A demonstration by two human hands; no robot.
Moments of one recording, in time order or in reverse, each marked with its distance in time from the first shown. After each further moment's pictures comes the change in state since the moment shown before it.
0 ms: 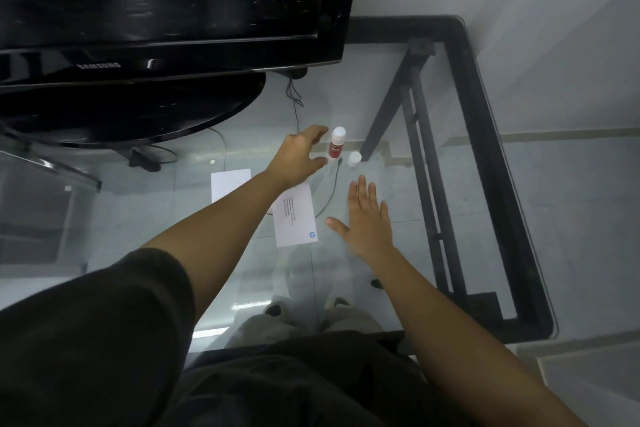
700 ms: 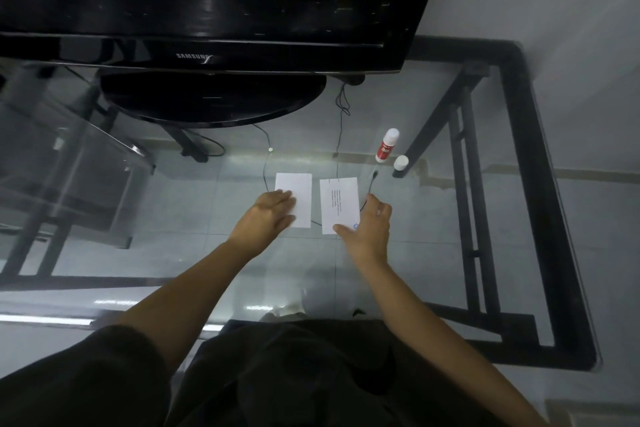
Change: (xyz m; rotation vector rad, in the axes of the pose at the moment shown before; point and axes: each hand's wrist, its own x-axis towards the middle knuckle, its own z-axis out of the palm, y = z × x) left_hand -0.158 -0.102 -0.013 0.323 0.055 -0.024; right_hand -0.034 -0.071 0.018 0.587 0.210 0.109
